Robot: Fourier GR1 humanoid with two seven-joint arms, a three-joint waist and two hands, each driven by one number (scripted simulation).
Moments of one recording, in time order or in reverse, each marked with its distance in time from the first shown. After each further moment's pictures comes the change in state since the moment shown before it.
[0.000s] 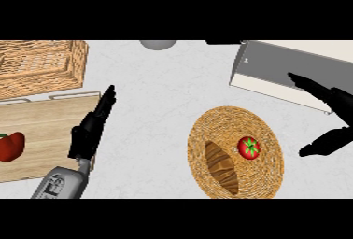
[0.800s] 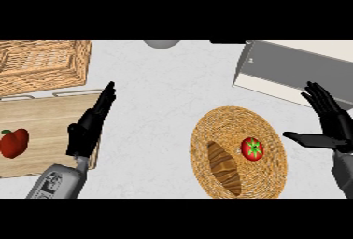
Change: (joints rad) left arm -0.020 0.028 -0.018 -0.021 0.031 0.003 0.015; right arm 0.031 0.279 -0.224 0.455 -0.231 -0.166 -0.455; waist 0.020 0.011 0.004
